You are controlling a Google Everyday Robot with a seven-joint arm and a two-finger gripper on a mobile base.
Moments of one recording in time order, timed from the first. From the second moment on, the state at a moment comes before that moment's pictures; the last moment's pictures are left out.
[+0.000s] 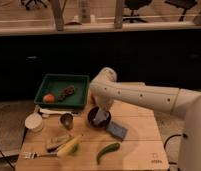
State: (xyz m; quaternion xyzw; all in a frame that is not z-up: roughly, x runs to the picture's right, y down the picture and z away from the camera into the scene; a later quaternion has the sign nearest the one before) arm 0.023 0.112 0.802 -0.23 -0.15 -0.57 0.77
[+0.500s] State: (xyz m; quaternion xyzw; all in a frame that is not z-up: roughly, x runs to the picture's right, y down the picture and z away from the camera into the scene) arm -0.043 0.119 0.795 -0.20 -0.19 -0.62 0.73
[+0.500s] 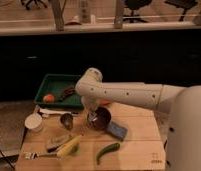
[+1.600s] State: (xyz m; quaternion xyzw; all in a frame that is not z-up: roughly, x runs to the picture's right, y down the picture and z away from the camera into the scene) arm 0.070 0.111 0.813 -0.26 -0.14 -0.53 0.79
